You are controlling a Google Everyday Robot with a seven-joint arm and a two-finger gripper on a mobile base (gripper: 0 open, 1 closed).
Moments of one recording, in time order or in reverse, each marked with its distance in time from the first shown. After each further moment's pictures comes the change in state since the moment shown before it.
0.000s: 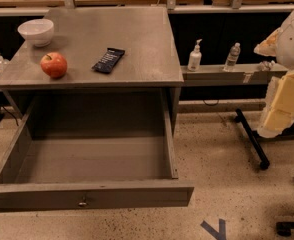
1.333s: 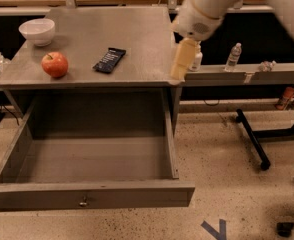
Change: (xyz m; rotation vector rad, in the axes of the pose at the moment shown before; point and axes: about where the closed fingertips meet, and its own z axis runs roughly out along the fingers) arm -0.160 -0.132 0.111 -0.022 -0.212 -0.173
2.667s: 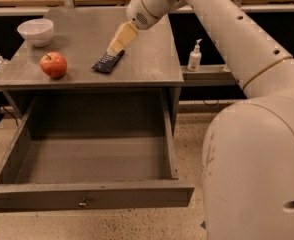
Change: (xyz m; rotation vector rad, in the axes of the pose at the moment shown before) arm -0.135 -0.118 0.093 0.098 -0.385 0.169
